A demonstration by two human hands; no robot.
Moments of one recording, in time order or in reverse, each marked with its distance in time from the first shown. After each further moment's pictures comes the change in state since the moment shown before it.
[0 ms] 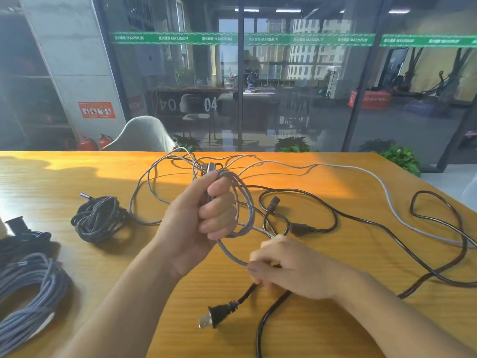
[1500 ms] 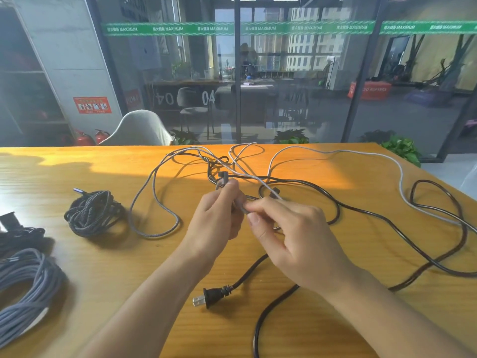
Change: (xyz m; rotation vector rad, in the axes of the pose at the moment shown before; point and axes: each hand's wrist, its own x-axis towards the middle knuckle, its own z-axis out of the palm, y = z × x) left_hand 0.012 -0.042 0.014 0.644 0.376 0.070; right_hand -0.006 -0.023 0.003 -0.160 0.805 -0.159
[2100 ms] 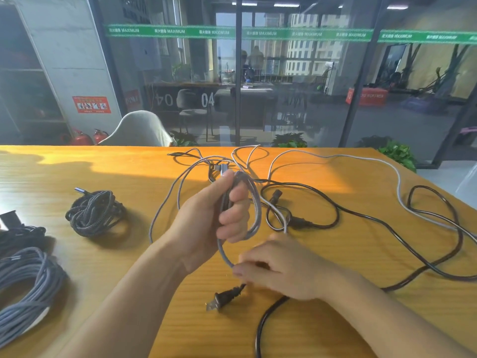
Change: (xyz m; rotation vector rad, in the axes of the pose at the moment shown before) left_hand -0.001 0.019 -0.023 -0.425 -0.409 -0.131; right_hand -0.004 0.014 0.016 0.130 -0.712 0.040
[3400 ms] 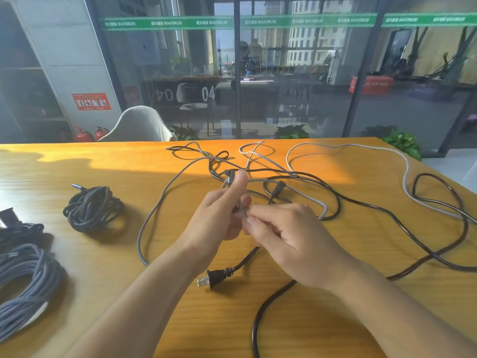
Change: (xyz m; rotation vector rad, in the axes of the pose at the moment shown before) left_hand 0.008 -0.025 0.010 0.408 0.282 0.005; right_hand -0.010 -0.013 -0.014 0.053 0.455 0.030
